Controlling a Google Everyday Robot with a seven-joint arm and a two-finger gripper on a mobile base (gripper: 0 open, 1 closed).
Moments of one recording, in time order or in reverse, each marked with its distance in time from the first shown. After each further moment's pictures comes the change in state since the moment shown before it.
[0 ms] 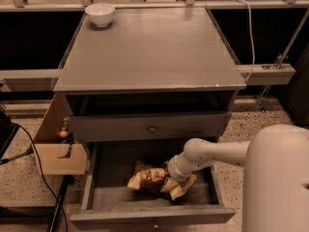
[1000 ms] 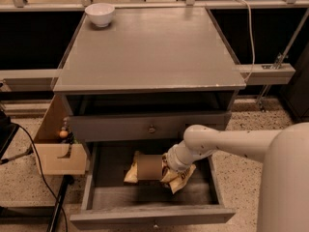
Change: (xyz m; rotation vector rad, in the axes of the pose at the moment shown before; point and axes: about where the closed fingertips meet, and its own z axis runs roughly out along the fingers) arm -0.046 0.002 -0.064 -0.012 0.006 -0.062
